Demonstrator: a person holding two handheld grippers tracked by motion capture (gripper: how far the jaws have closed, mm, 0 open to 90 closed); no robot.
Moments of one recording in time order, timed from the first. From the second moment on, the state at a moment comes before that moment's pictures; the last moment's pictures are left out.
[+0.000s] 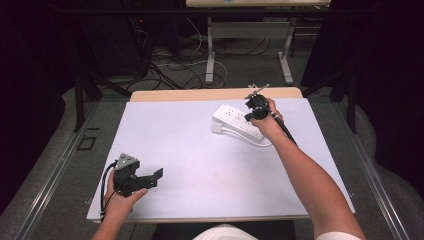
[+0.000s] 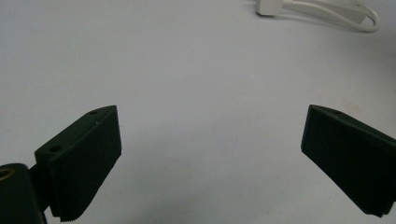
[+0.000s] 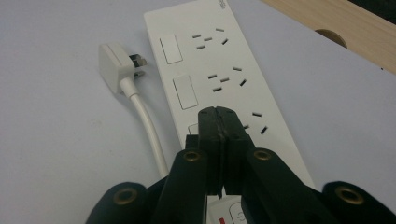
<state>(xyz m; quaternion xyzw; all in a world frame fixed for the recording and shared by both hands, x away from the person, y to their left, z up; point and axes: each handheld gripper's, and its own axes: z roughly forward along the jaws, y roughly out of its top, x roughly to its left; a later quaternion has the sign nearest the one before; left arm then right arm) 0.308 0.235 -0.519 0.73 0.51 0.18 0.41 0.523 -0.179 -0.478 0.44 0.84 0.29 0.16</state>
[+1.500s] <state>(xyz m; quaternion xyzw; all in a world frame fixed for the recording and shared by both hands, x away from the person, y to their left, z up) 0.309 0.235 -0.520 0.74 0.51 0.18 0.41 0.540 -0.166 -0.512 0.45 0.84 0.28 0.13</state>
